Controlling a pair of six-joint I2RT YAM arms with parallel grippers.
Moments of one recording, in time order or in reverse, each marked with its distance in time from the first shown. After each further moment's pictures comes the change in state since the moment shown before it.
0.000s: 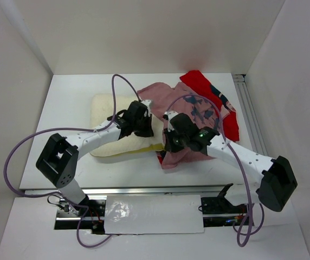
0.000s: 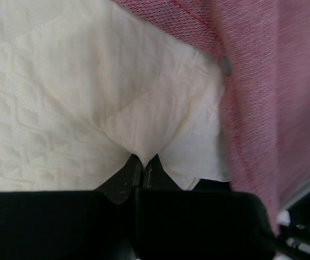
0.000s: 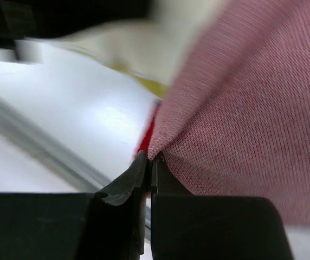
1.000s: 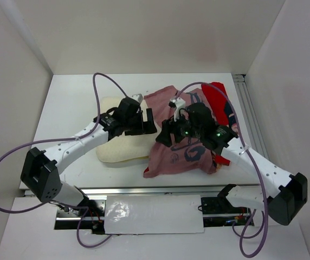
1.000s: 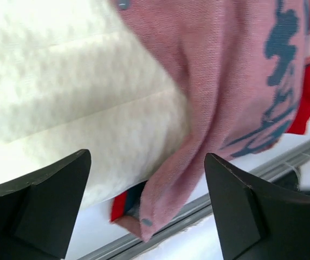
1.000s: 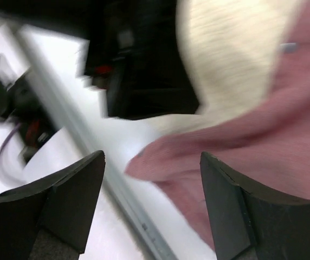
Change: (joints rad) left arm -0.005 -0.182 0.037 -0.165 -0.041 -0.215; right arm -0.095 -0.159 0.038 0.187 -0.404 -0.155
